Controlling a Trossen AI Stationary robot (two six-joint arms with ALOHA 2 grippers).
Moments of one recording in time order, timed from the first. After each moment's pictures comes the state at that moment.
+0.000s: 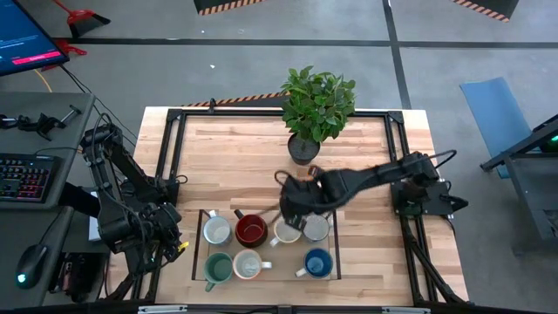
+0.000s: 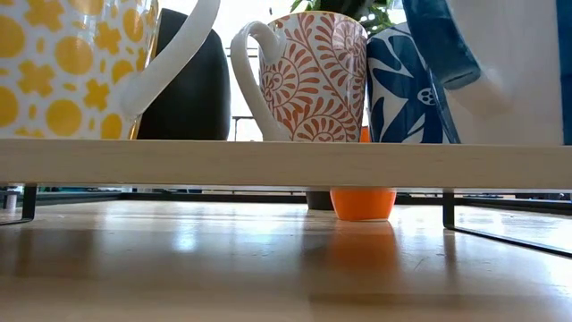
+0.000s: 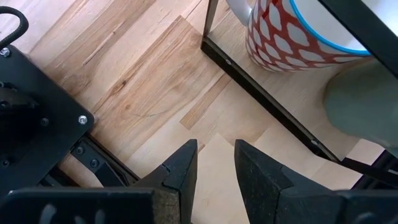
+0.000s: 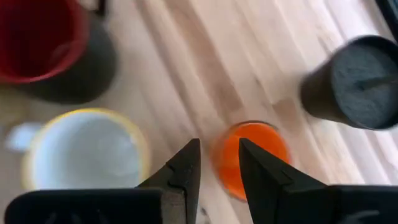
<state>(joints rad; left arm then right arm) -1.16 1.27 1.06 -1.37 -0.35 -1.91 0.30 1.93 1.98 -1.32 0.35 0.65</state>
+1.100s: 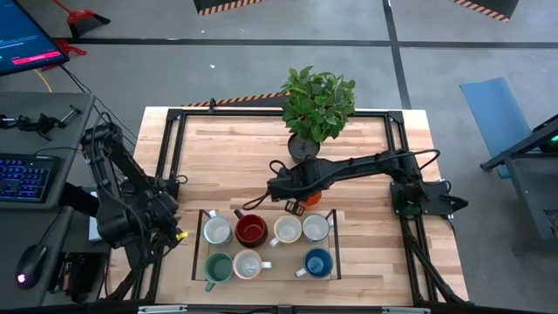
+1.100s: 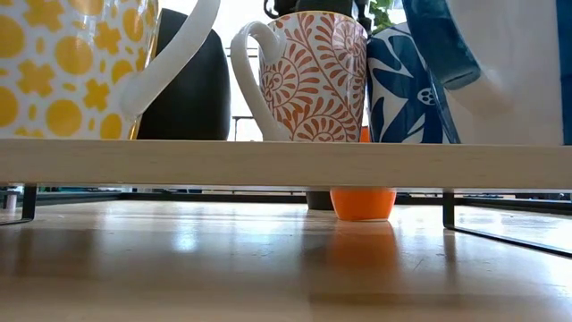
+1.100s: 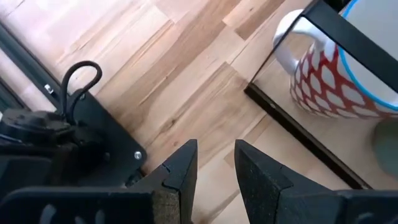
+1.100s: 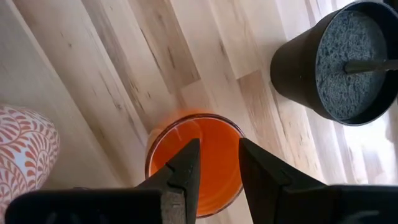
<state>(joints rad) -1.16 1.25 1.06 -1.57 -0.44 -1.96 0.15 2.05 1.98 -1.43 0.31 0.51</state>
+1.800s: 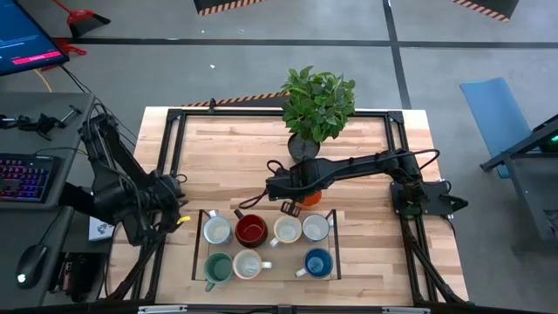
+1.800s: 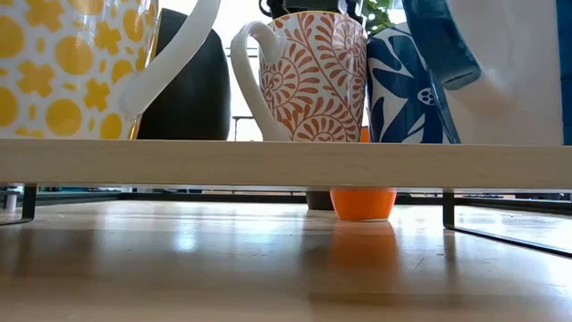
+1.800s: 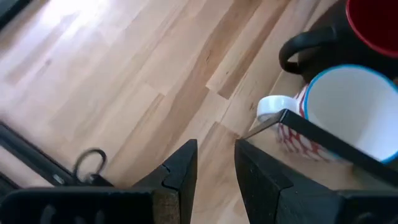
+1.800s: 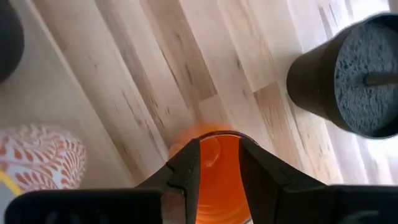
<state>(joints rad) -1.03 1.05 1.06 -1.57 -0.63 -1.60 0.14 2.05 1.98 -1.36 0.28 0.50</state>
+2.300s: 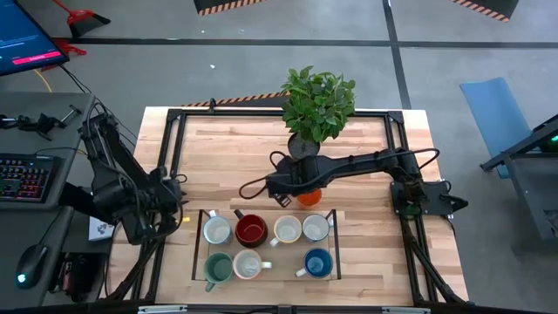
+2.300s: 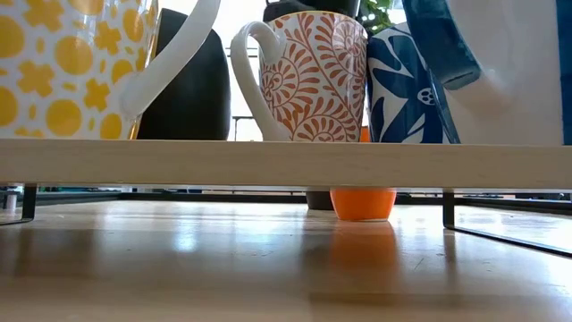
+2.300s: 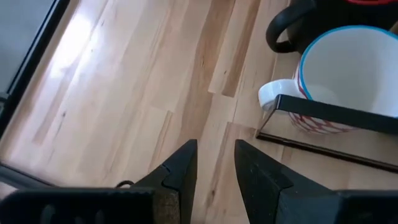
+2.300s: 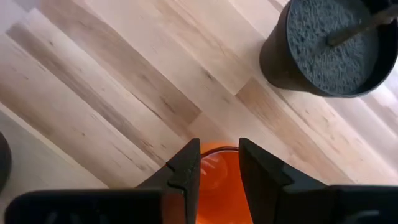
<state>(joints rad) -1.03 1.03 1.06 -1.57 -0.65 -1.27 0.13 2.05 1.98 -1.36 0.37 0.90</state>
